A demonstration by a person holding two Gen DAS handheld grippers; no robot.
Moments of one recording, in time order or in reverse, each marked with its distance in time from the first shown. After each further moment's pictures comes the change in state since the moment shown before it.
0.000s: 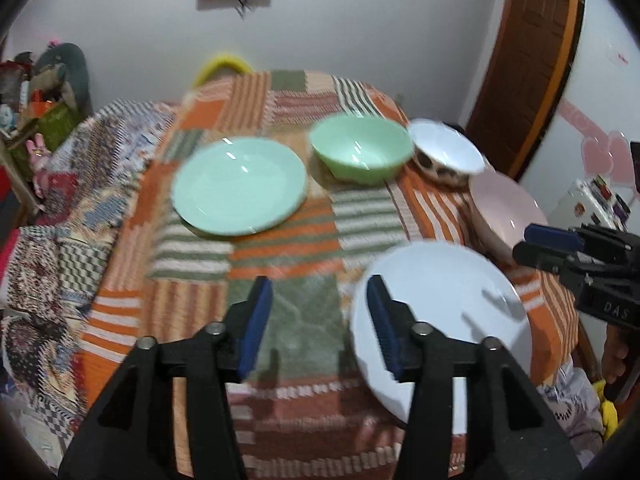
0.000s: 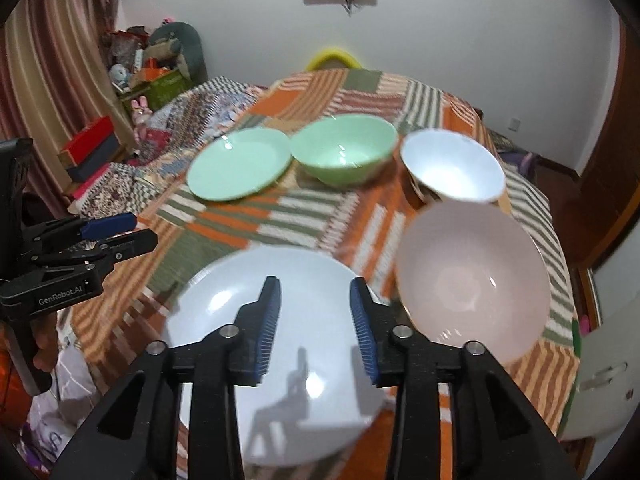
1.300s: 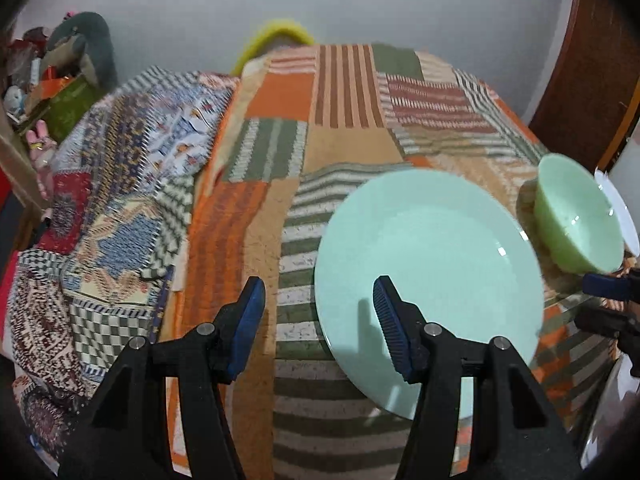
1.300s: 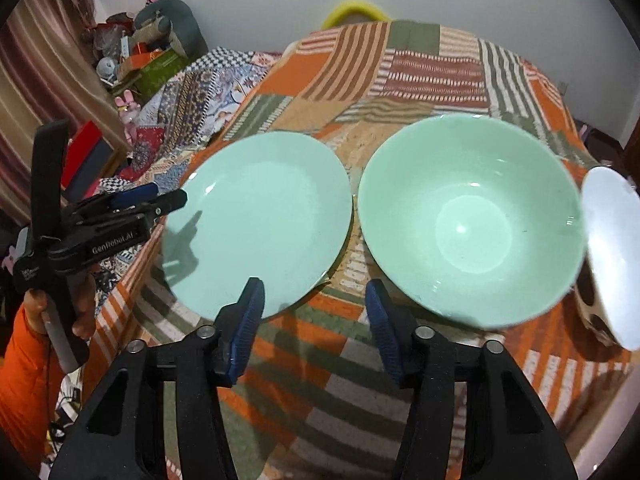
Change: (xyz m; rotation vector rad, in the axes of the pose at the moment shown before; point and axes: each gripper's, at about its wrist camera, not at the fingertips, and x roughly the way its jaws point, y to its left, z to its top) left arm 0.189 0.183 0.091 -0.058 0.137 0.109; right arm 0.177 0.035 0.101 0.076 0.181 0.113
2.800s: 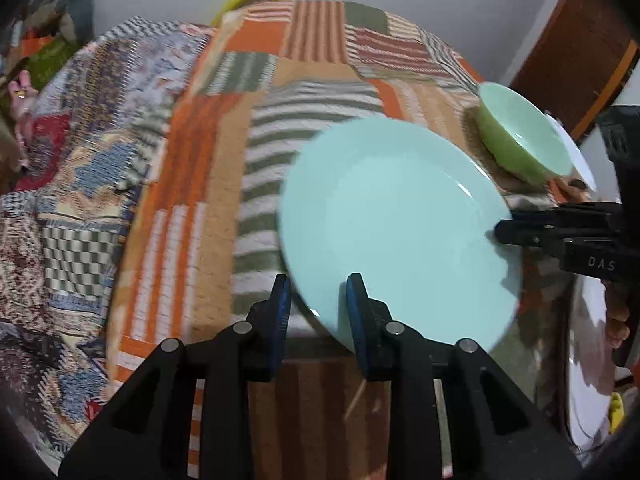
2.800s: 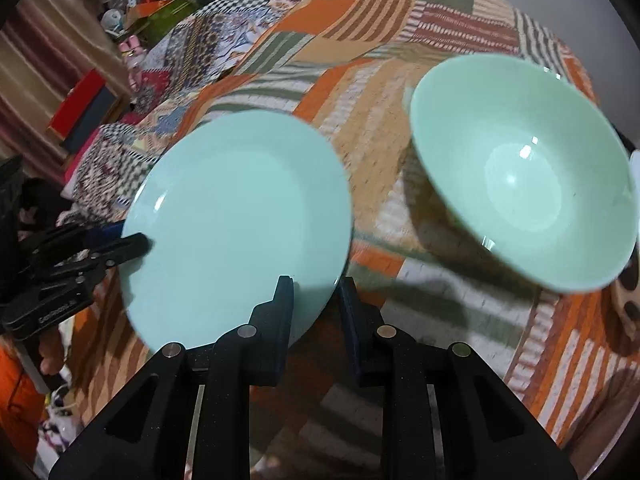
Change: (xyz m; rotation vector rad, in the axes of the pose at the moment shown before) left arm -0.037 -0.003 -0.074 -0.034 0.105 -0.119; right arm 0.032 0.009 -0.007 -0.070 0.166 0.007
